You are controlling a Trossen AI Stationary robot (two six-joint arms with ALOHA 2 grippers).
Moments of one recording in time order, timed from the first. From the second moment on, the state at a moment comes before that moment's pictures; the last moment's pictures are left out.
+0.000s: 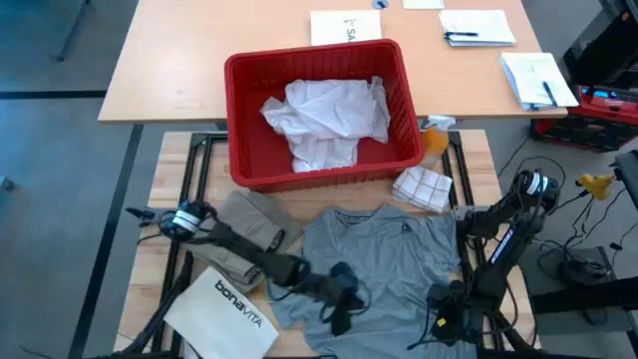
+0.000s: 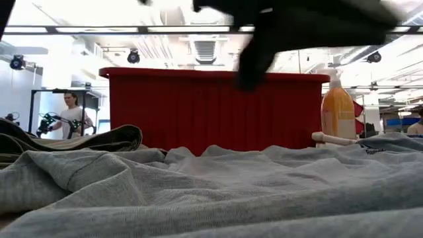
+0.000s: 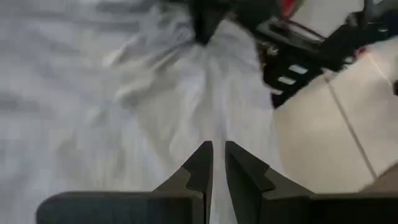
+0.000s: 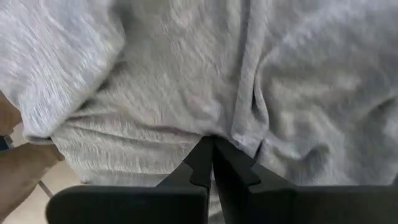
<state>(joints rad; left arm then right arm) -0.42 2.15 1.55 0.10 -0.06 -0.52 1.14 1.54 0.68 -0.38 0.05 1.75</state>
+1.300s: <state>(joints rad) -0.46 1.74 1.31 -0.71 -0.31 -0.65 0.95 1.35 0.80 -0.50 0.39 1.49</state>
